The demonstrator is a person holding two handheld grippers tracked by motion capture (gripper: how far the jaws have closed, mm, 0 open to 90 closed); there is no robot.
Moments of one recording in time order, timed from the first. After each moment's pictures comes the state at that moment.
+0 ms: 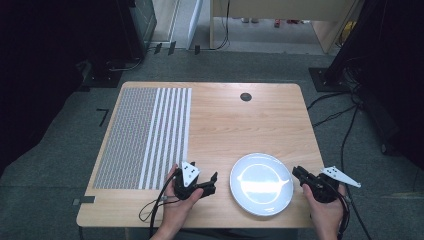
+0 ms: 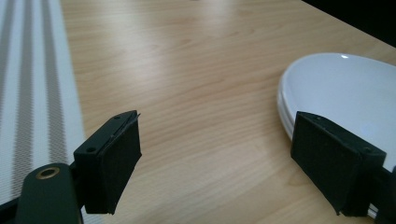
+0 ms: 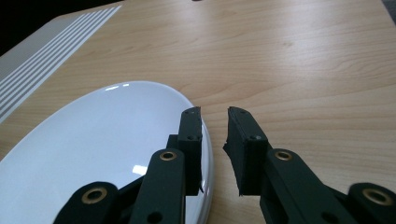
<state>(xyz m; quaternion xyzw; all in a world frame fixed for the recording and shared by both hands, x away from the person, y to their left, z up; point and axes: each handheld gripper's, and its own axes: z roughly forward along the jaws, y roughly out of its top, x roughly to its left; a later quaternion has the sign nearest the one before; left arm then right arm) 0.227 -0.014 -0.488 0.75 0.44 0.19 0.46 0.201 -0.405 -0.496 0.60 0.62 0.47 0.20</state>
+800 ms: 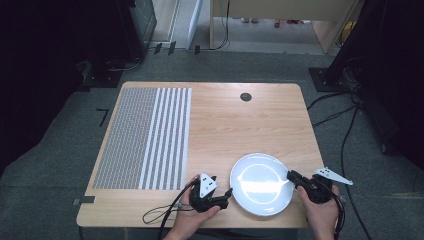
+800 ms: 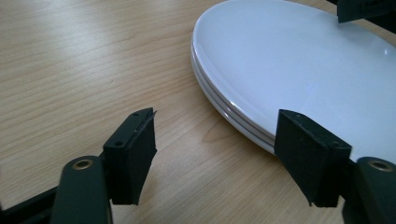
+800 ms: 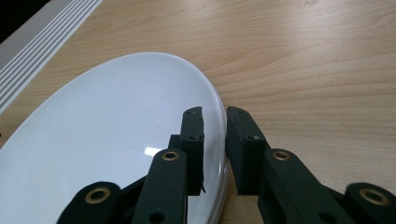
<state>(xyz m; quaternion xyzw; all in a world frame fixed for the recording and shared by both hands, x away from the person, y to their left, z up) 0.208 -0.045 -0.513 0.79 0.38 0.13 0.46 0.204 -0.398 -0.508 0.62 0.63 0.45 0.15</state>
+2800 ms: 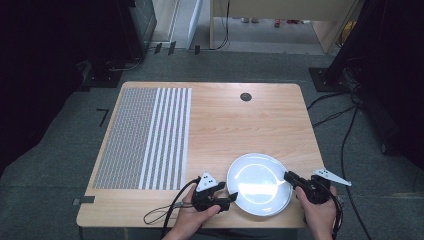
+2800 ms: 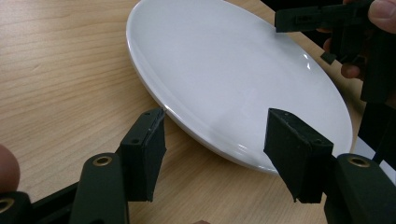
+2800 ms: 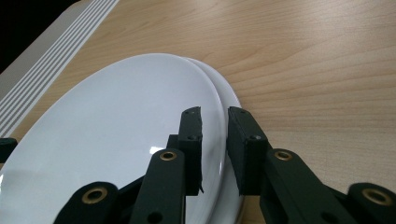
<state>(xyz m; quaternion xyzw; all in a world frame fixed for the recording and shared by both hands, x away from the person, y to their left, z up) 0.213 -0.044 -0.509 0.79 0.38 0.01 0.49 0.204 -0.393 -0.511 0.62 0.61 0.47 0.13</state>
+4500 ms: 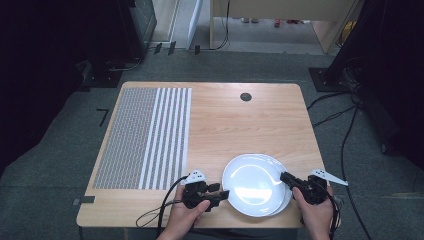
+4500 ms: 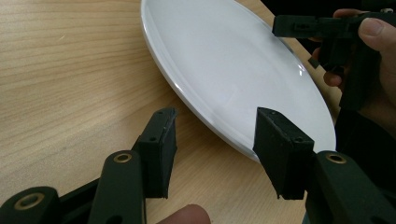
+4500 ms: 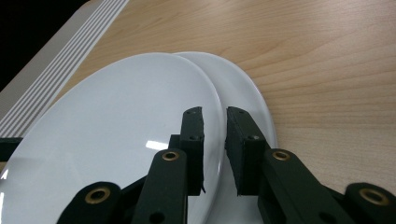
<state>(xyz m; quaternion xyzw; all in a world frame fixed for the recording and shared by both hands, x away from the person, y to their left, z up) 0.224 -0.018 -0.505 0.77 0.41 -0.06 0.48 0.204 -0.385 -0.511 0.61 0.61 0.49 0.10</state>
